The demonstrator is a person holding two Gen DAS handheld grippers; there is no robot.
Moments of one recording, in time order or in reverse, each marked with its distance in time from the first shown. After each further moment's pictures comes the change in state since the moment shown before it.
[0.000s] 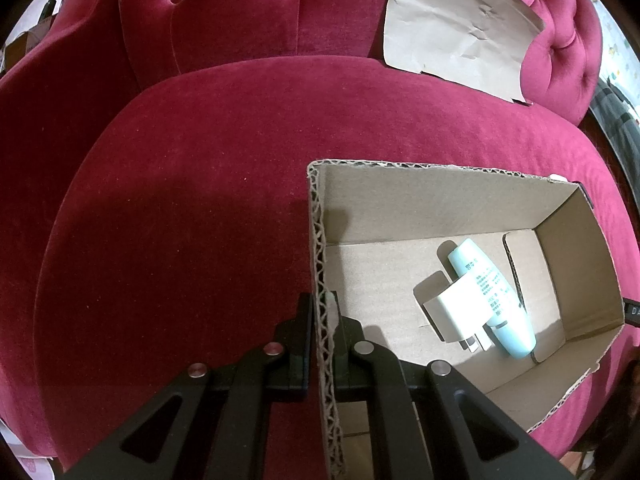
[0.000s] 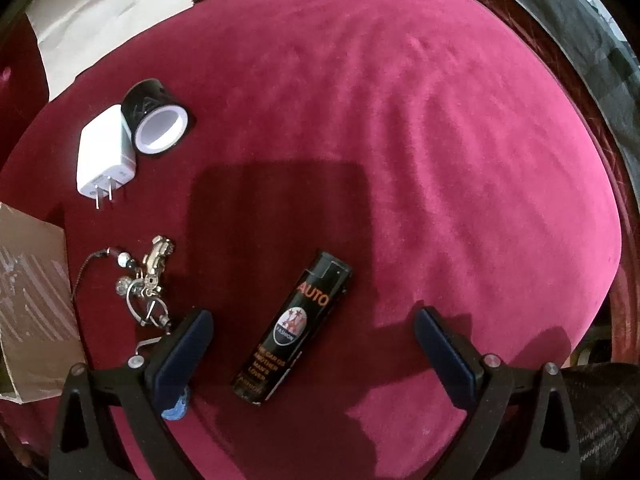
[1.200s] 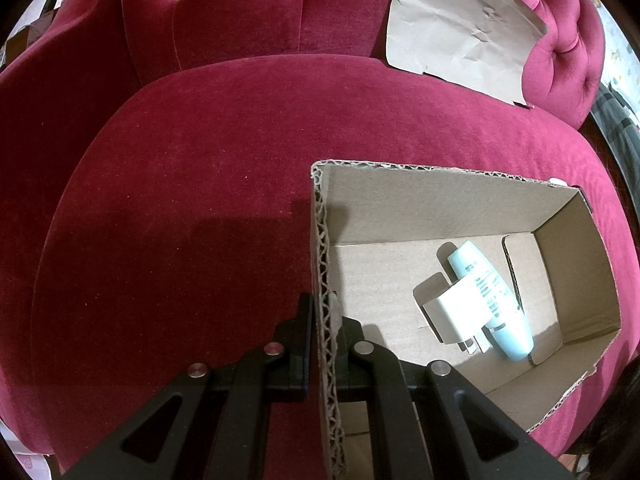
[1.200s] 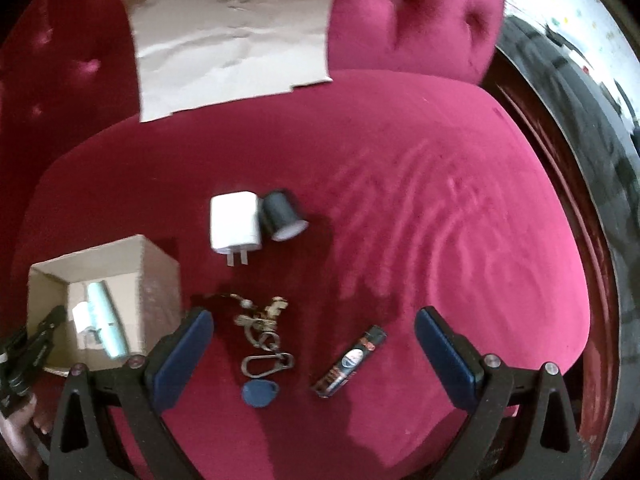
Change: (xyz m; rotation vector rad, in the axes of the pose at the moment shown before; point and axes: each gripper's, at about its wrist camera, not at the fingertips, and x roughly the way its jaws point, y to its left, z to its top) left arm 0.001 0.003 0.004 -0.010 0.008 -0.010; right arm -0.111 0.051 0.019 -0.196 -0.188 0.034
